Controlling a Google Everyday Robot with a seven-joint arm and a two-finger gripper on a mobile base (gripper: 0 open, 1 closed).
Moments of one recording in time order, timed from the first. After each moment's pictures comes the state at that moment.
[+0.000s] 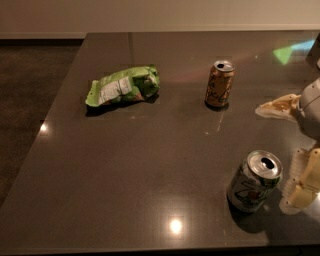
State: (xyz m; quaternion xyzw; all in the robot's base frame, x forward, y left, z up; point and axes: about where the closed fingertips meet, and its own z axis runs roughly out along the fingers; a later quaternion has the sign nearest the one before) arm 0.357 -0.183 0.935 -0.66 0.73 0.11 0.17
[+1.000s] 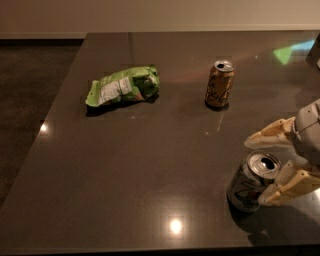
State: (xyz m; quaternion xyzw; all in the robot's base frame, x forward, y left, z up) arm 0.348 -0.179 0.907 -0.68 0.69 0.12 0.21
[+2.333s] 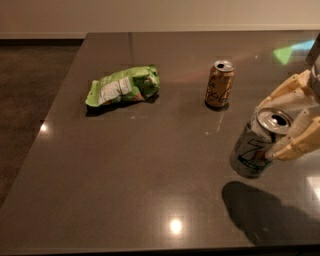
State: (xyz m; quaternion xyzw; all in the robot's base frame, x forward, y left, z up) arm 0.368 -0.176 0.981 -0.68 0.69 0.12 0.22
